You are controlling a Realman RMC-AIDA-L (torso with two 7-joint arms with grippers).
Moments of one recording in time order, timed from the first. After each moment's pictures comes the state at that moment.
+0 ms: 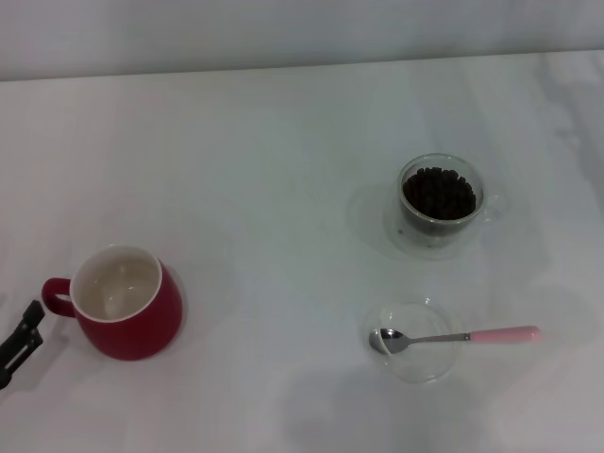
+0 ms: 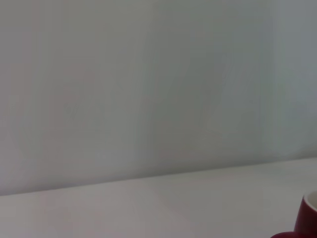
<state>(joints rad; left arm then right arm) -0.20 -2.08 2.69 -0.12 -0.74 1.45 -0.41 0.65 2.01 -0.19 -0.09 -0.97 -1.00 0.36</state>
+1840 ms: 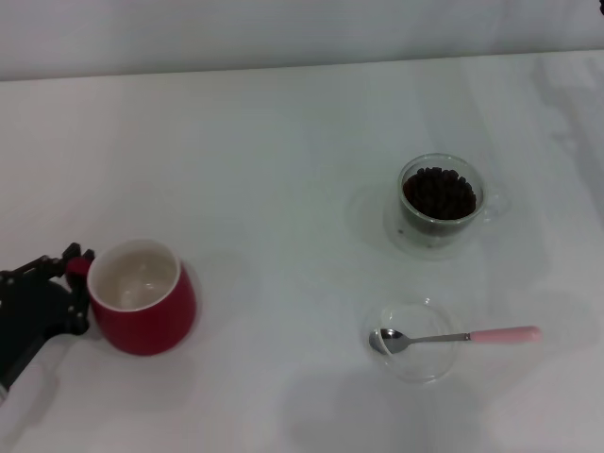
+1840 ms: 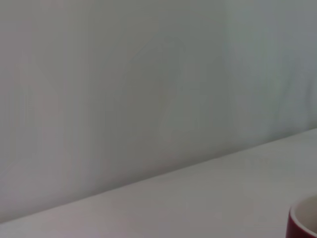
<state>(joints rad) -0.32 -2.08 2.68 0.03 -0.71 1.25 -0.22 0.64 2.02 -0.19 -0.07 -0.97 -1.00 0.37</state>
